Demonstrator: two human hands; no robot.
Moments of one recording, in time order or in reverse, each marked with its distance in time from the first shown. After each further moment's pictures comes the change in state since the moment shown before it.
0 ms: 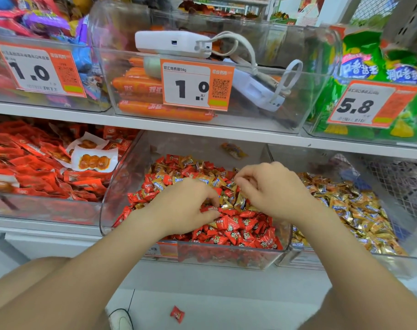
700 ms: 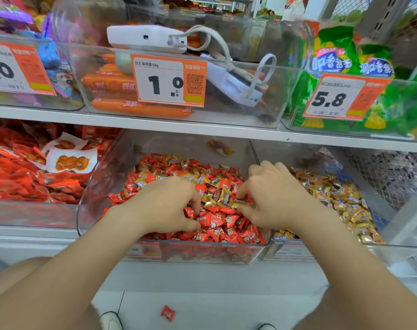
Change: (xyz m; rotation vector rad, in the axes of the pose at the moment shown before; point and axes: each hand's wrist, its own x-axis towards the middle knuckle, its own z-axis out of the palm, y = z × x) left_hand 0.004 0.014 -0.009 0.202 -0.133 -0.013; right_hand -0.025 0.019 -0.008 -0.431 -0.148 -0.108
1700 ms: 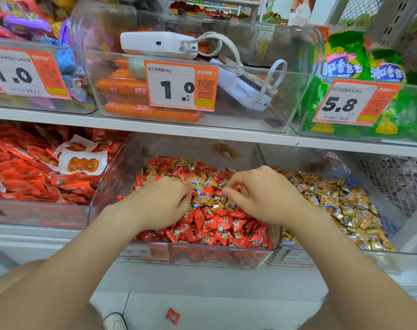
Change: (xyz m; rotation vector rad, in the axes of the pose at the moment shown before) left_hand -0.006 -0.030 0.007 -0.092 0.056 -0.078; right_hand 0.022 -0.012 0.004 0.367 0.162 -0.032
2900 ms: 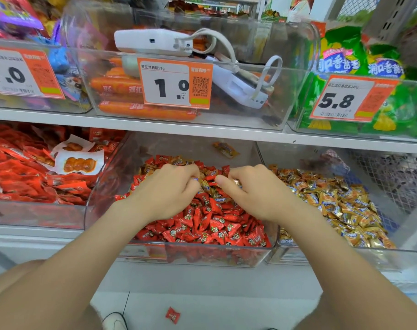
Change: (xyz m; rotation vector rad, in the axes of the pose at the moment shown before) left_hand 0.015 0.013 -0.002 -0.119 0.242 -0.004; right_hand 0.007 0.004 0.014 0.151 0.037 0.082
